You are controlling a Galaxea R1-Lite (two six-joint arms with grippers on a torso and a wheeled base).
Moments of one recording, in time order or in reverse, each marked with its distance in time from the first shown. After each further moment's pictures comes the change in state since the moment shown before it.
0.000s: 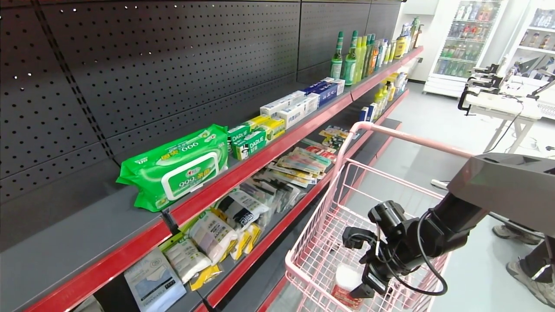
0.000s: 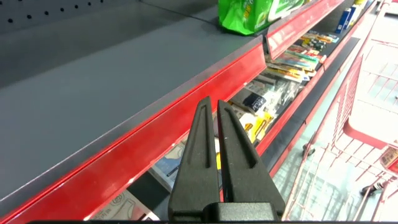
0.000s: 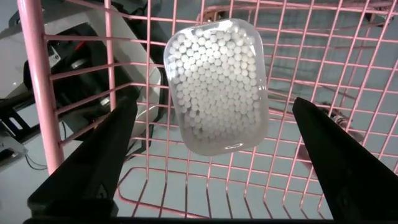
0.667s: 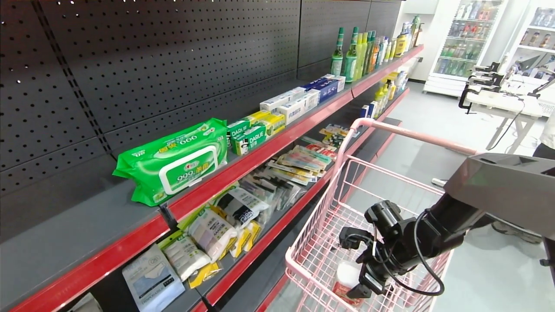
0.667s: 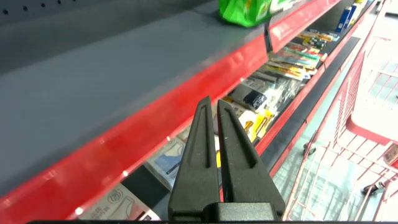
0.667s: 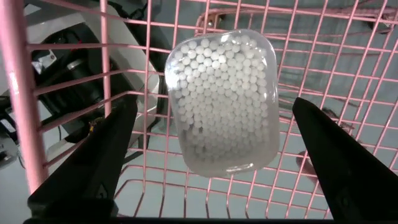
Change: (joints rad) left arm 0.000 0.000 0.000 0.000 0.000 0.000; right arm 0.016 0.004 -0.011 -0.003 0.000 -0.001
